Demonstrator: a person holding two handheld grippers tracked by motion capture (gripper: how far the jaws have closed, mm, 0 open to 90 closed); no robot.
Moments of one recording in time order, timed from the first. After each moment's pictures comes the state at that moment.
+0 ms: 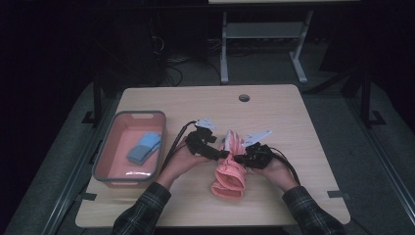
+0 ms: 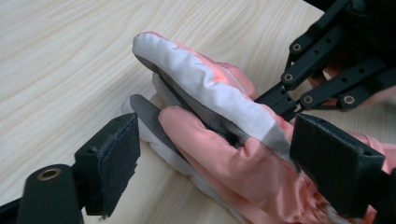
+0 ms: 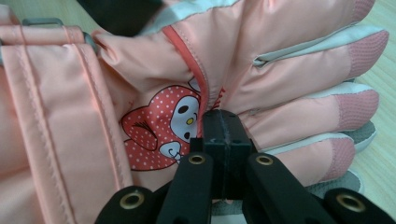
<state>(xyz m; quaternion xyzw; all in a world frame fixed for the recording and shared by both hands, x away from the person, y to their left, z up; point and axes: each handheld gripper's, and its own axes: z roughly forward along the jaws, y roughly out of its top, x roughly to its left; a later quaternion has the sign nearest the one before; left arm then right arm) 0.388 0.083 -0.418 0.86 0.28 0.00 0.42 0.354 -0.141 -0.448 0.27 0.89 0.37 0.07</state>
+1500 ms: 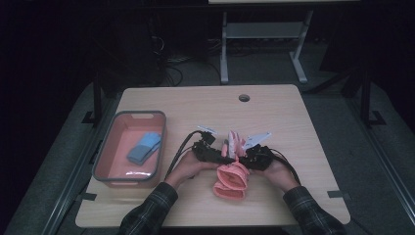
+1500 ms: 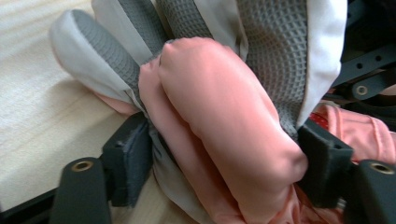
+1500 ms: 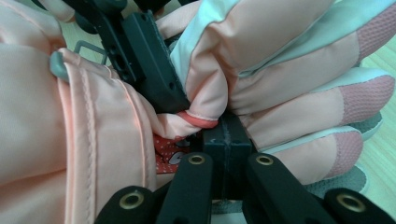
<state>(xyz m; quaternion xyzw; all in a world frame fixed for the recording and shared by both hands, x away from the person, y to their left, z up) 0.406 0.076 -0.476 0.83 0.31 -0.19 0.43 0.352 -0.142 -0.452 0.27 0.89 0.35 0.07</state>
